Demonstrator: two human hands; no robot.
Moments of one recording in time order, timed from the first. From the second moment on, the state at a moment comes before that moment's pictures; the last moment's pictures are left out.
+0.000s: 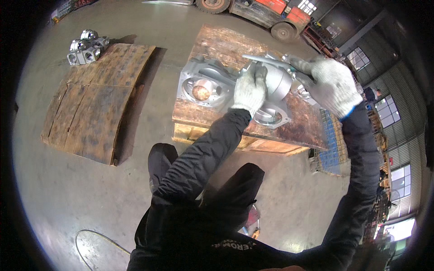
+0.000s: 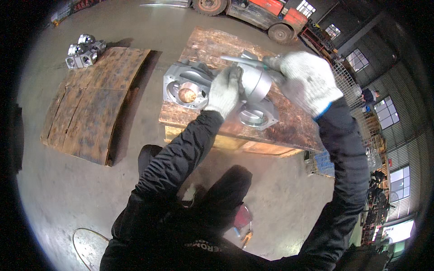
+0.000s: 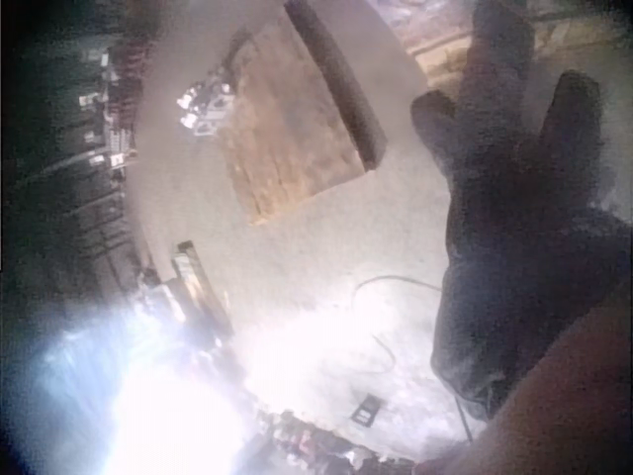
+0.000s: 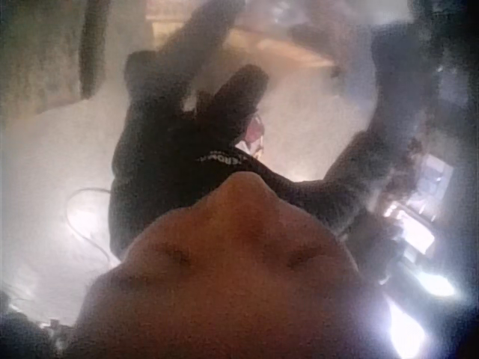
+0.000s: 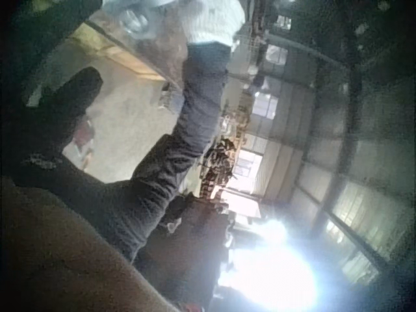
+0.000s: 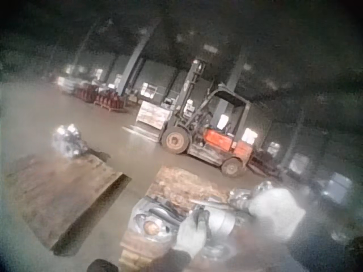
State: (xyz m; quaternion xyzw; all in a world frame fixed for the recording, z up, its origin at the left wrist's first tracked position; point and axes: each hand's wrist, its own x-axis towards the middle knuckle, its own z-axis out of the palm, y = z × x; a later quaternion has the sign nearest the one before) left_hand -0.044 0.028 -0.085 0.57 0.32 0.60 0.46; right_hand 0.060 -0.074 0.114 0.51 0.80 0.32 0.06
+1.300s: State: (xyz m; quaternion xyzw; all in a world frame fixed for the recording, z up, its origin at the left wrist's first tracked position) left_hand -0.215 0.040 -0.253 0.52 0.35 0.56 0.54; right_hand 0.074 -0.153 0.051 0.48 0.76 0.42 0.12
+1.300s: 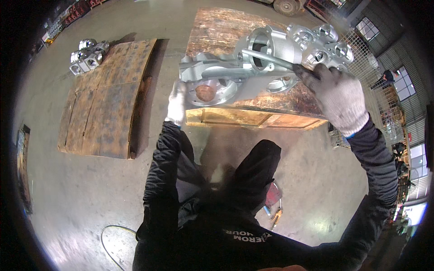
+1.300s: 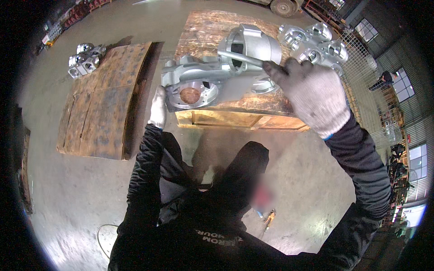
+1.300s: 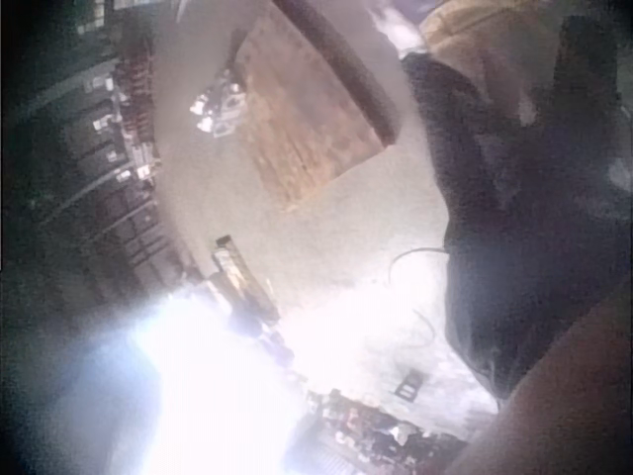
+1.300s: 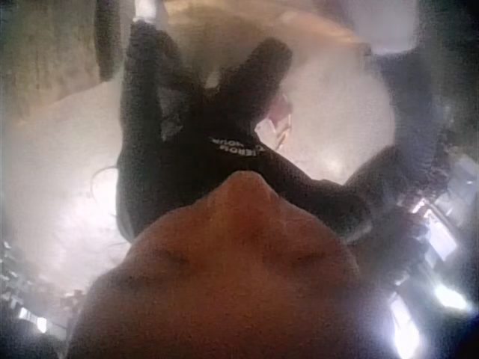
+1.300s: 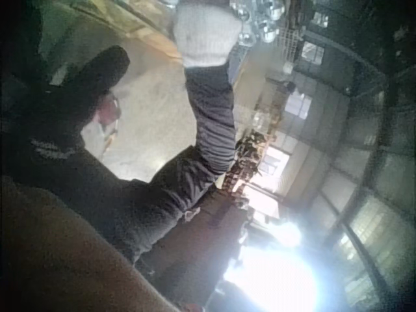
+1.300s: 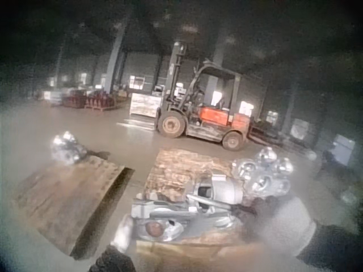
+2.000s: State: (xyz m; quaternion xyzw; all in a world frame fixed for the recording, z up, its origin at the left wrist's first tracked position) left_hand -0.190 0.017 -0.248 0.52 0.41 0.59 0.47; right_hand 0.091 -0.193 -0.040 0.57 0.71 0.41 -0.01
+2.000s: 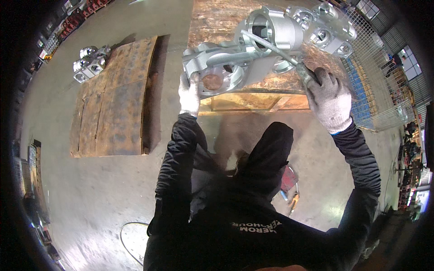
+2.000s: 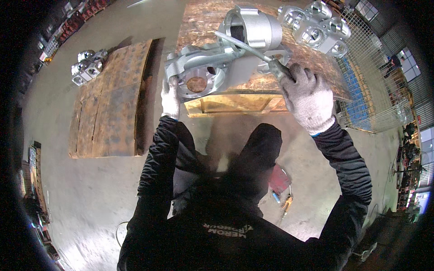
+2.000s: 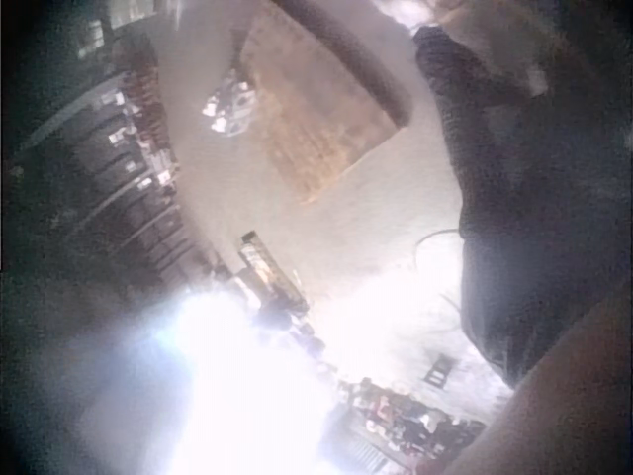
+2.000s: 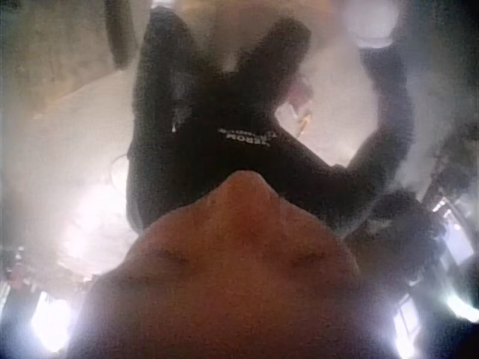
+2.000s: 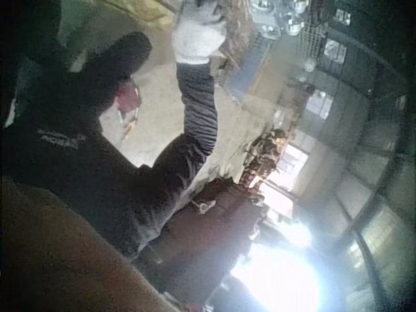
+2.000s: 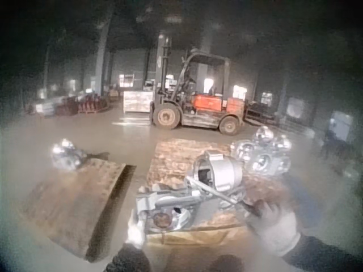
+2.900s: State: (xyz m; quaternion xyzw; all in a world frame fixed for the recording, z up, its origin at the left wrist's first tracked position) left_hand -0.197 0.031 -0.270 0.43 0.37 0.57 0.59; right_hand 0.078 -0.138 -0.178 0.61 0.62 0.41 -0.28
